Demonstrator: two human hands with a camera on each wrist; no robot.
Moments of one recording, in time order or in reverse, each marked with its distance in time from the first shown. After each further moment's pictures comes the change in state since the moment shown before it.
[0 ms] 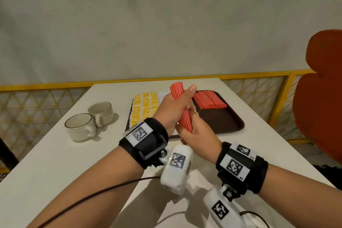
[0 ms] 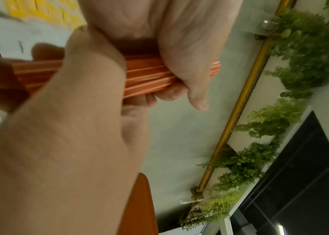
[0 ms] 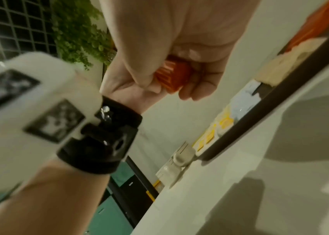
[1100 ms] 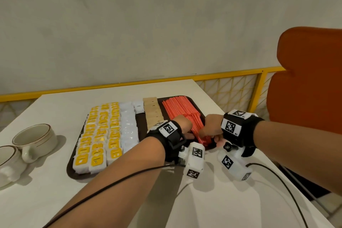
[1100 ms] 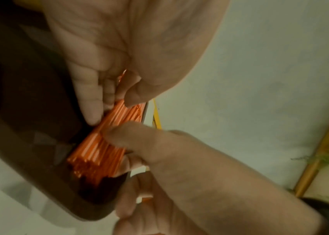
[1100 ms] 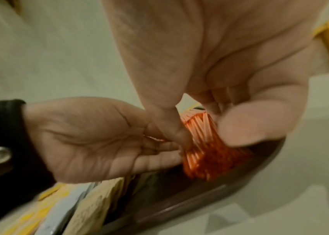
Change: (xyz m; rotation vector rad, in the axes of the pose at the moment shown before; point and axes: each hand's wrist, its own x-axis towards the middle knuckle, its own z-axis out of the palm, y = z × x) left_hand 0.151 -0.108 0.103 0.398 -0.197 -0.580; right_hand 0.098 0.092 -0.156 -0.831 -0.291 0.790
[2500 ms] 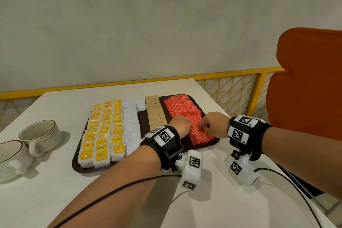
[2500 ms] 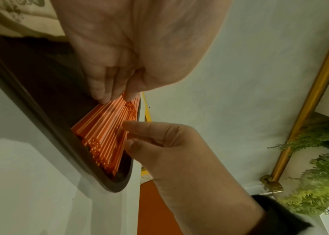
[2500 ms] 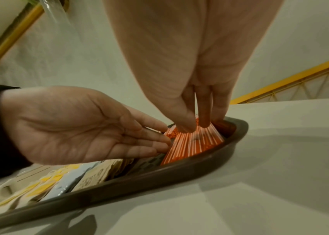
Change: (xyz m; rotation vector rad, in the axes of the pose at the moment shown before) left_hand -0.013 -0.017 -0.008 0.055 0.079 0.170; right_hand 0.007 0.020 0.011 -0.262 0.177 -0.388
